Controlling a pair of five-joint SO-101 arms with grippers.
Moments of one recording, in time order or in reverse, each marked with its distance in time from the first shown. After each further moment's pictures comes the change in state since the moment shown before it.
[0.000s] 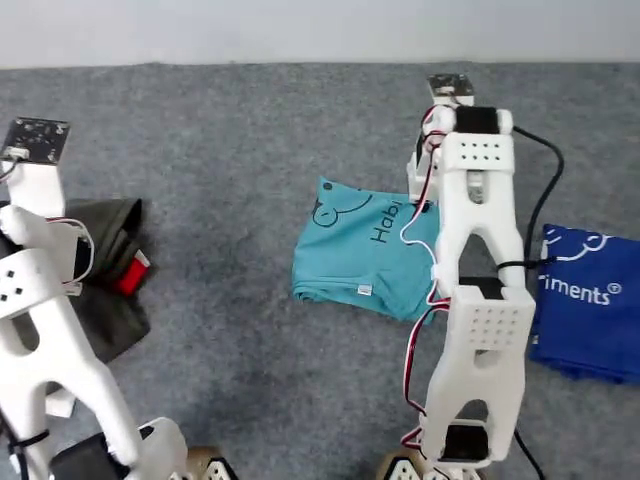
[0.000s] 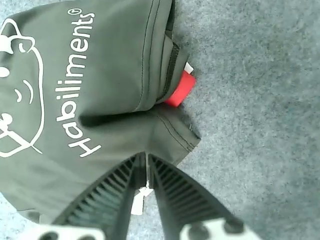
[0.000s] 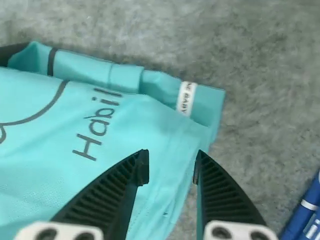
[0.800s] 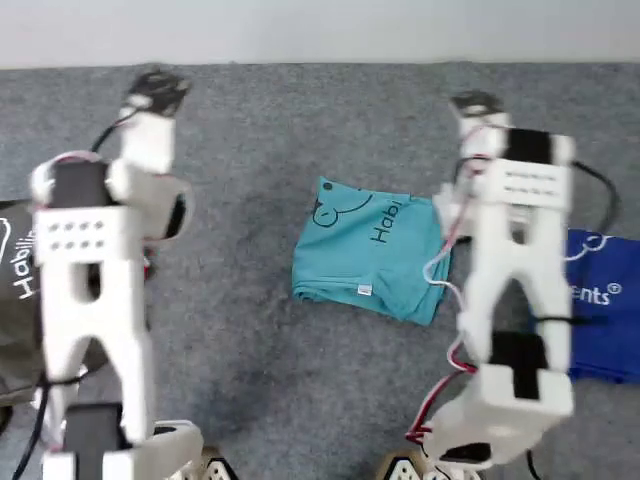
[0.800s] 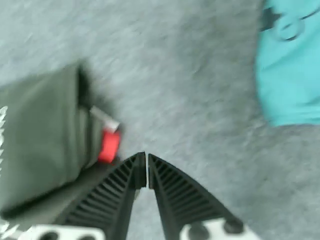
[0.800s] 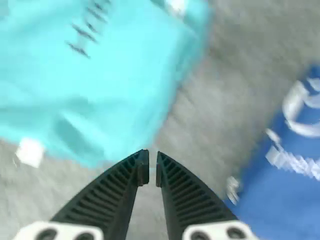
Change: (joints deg) left arm 21.4 7.5 -8.4 -0.1 9.0; right arm 1.3 -30.6 34.5 -3.1 10.5
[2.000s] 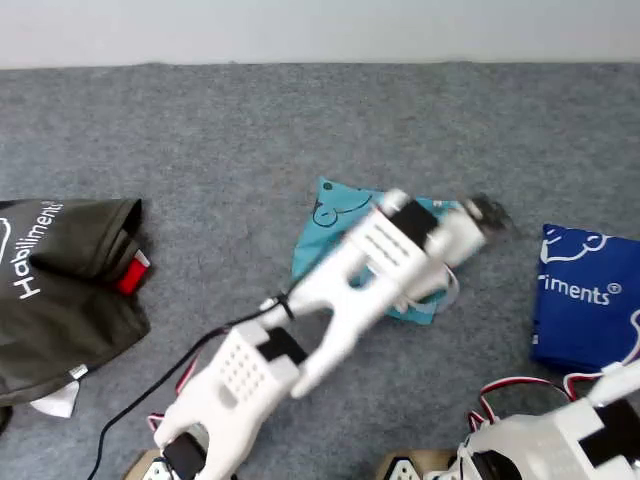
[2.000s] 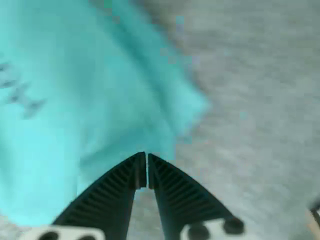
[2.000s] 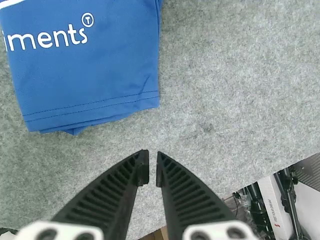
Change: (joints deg) left arm 56.0 56.1 -38.8 -0.3 4.7; right arm 61.2 -6.1 -15.3 8.7 31.3
